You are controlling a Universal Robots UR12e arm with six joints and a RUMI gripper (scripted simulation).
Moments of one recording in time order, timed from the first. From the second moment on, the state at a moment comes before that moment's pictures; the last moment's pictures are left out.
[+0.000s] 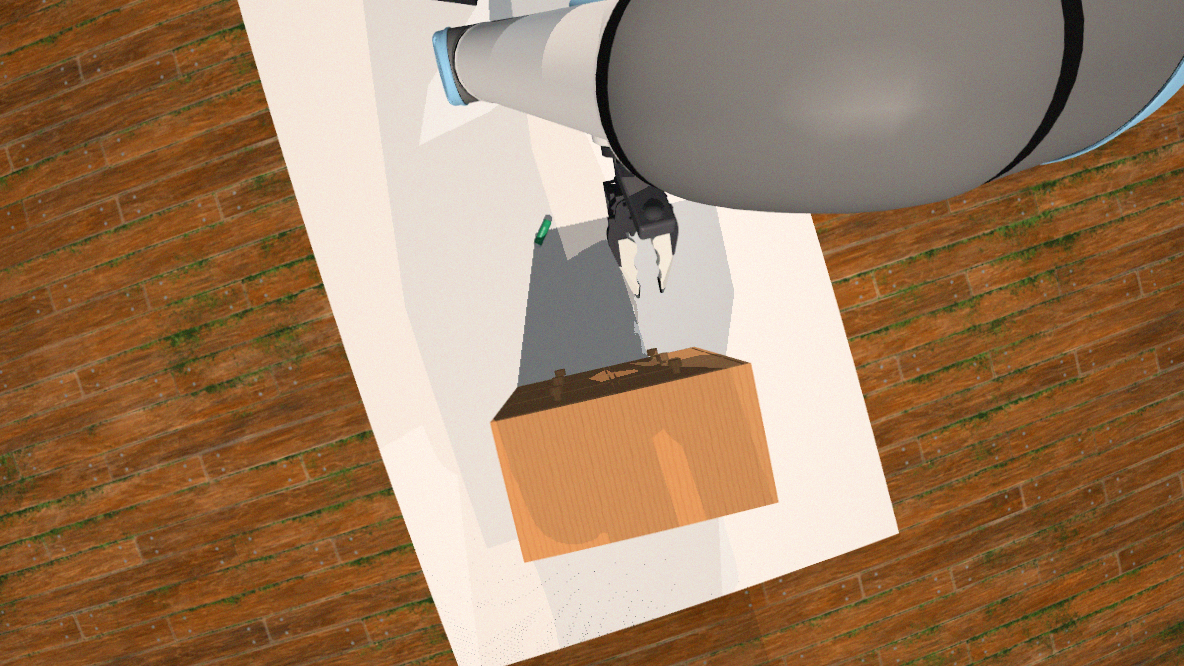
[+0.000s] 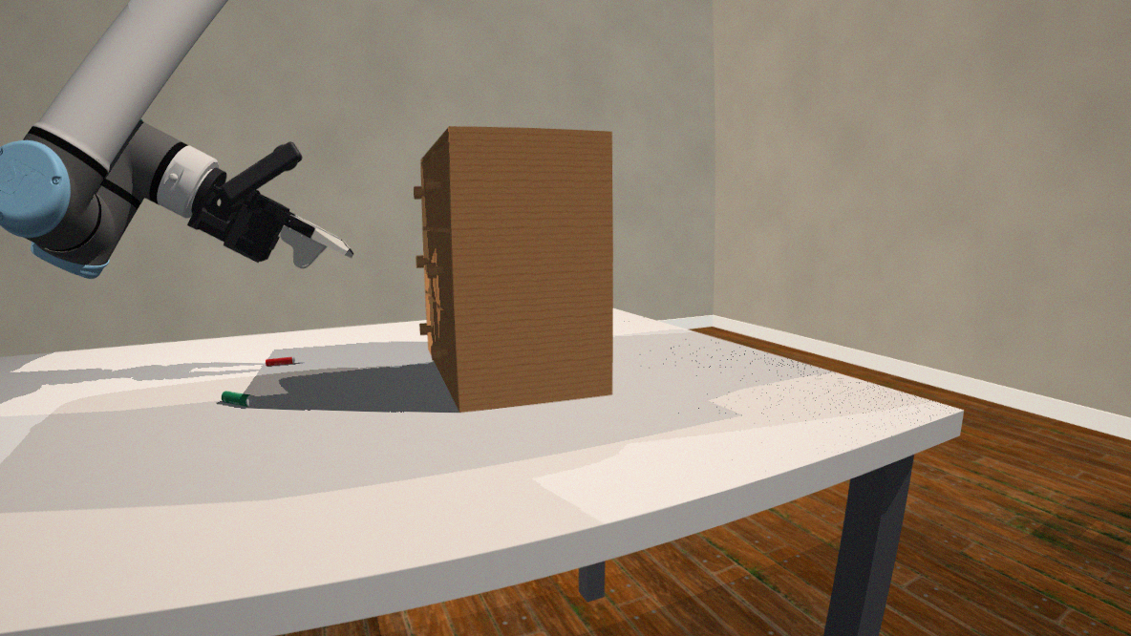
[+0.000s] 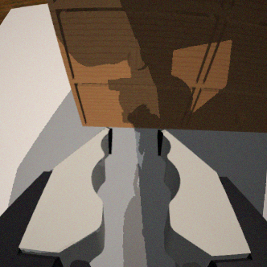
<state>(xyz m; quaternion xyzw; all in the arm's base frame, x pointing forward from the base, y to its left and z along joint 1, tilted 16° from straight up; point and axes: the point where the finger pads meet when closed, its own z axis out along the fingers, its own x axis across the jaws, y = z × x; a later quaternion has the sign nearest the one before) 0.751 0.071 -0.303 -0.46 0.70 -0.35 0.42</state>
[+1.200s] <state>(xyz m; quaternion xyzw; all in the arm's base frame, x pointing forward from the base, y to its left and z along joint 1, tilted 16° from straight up) 0.778 0.066 -0.308 -0.46 0.70 -0.35 0.42</state>
